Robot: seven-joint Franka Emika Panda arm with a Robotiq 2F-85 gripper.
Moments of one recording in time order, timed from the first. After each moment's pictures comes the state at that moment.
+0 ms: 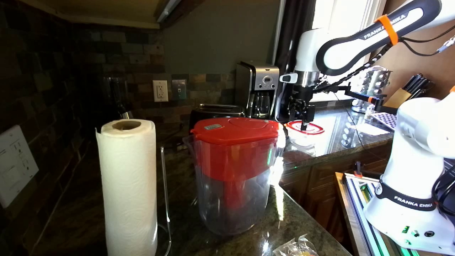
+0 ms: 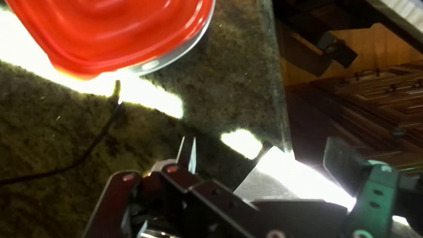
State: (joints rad) arm -0.10 -0.61 -0.31 -2.75 -0.29 2.19 -0.77
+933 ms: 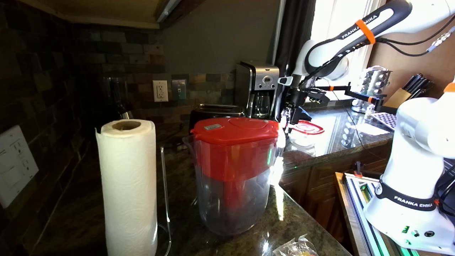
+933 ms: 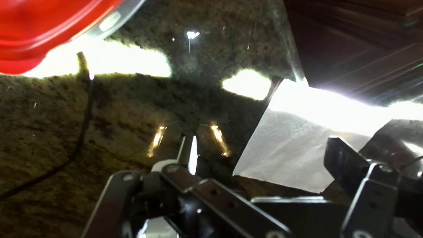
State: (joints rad) arm -0.10 -0.49 -0.39 -2.75 0.06 2.41 -0.83
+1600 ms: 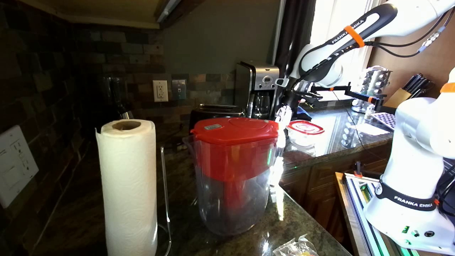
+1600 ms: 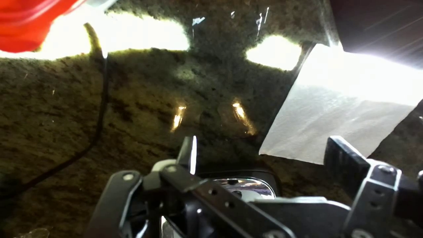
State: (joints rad) arm -0.07 -0.41 -0.41 -2.75 0.15 2.56 -0.83
